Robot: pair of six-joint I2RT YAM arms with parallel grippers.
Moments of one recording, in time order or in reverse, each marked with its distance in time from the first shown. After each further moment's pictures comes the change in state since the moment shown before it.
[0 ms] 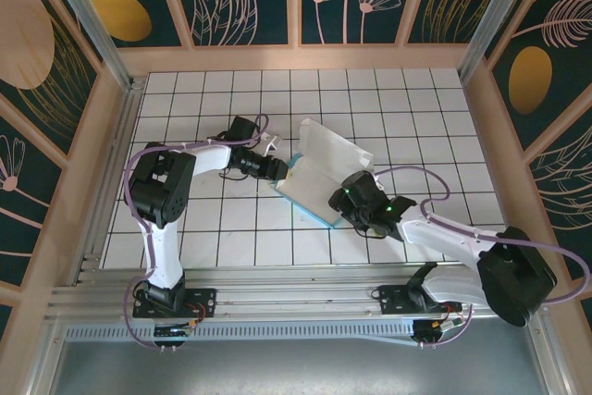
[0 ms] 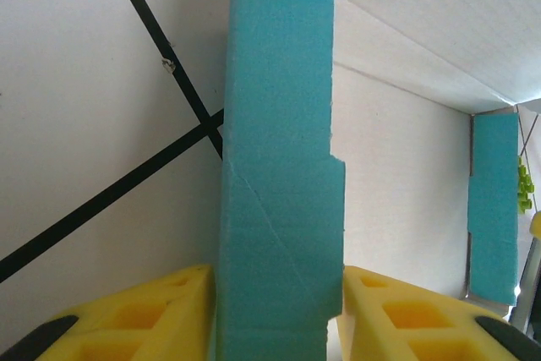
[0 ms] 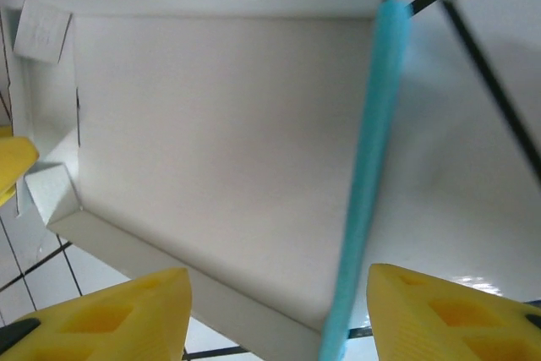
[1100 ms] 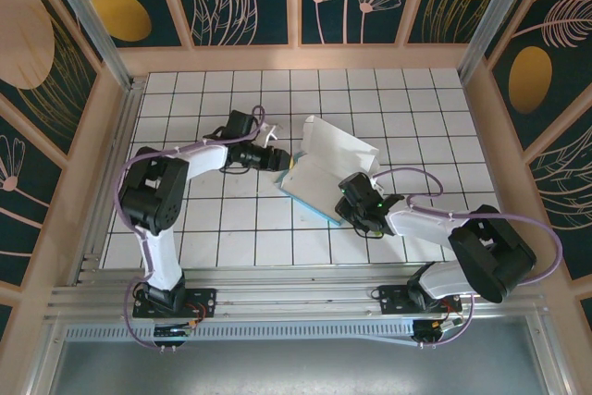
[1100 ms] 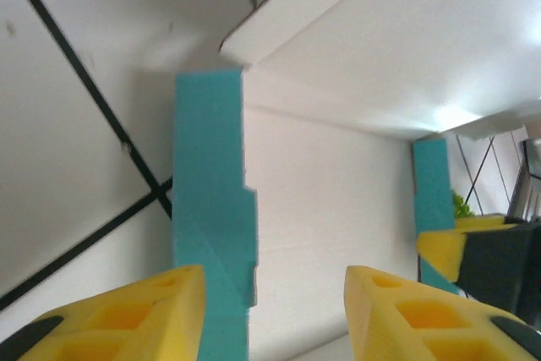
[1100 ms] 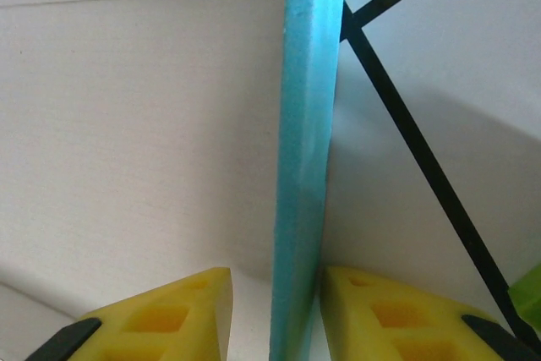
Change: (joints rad) left arm -0.005 -0.095 -0.010 0.092 -0.010 -0.096; right arm -0.029 0.180 -0.019 0.092 0.037 -0.045
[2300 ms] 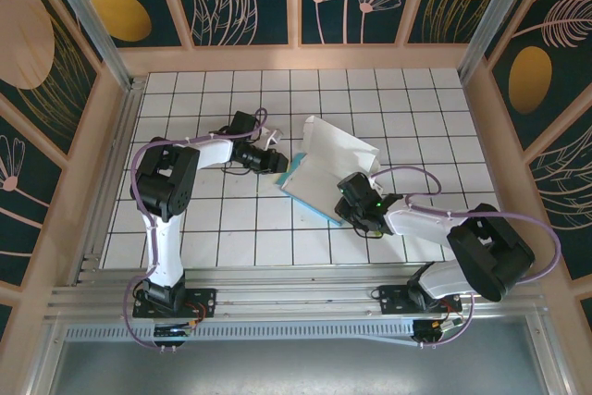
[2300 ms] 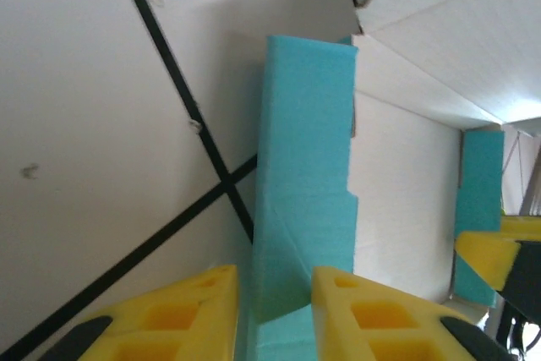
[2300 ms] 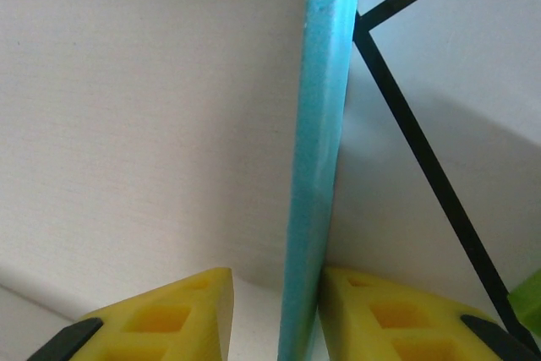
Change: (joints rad) left arm 0.019 0.169 0.097 -0.106 0.056 0.015; right arm 0.005 0.014 0.011 -0.009 0.008 -0.027
